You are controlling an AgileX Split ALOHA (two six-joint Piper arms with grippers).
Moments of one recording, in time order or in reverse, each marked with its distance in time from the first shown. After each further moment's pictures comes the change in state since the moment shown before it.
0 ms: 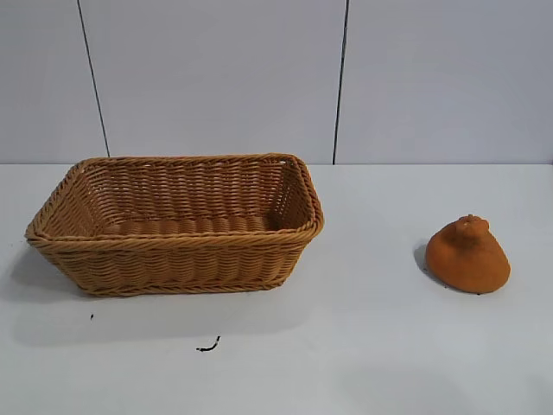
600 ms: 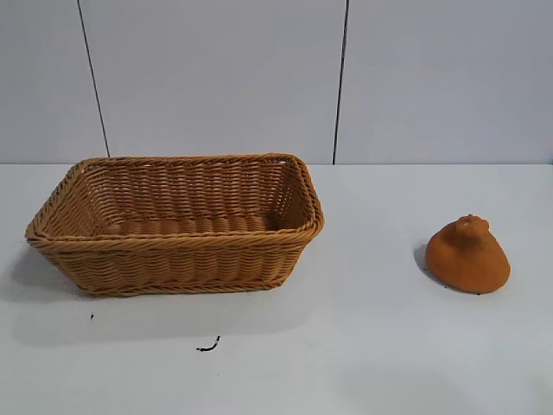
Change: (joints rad) left arm 0.000 0.000 0.000 0.000 0.000 0.000; right arm 0.000 0.067 -0.040 0.002 -0.014 0.000
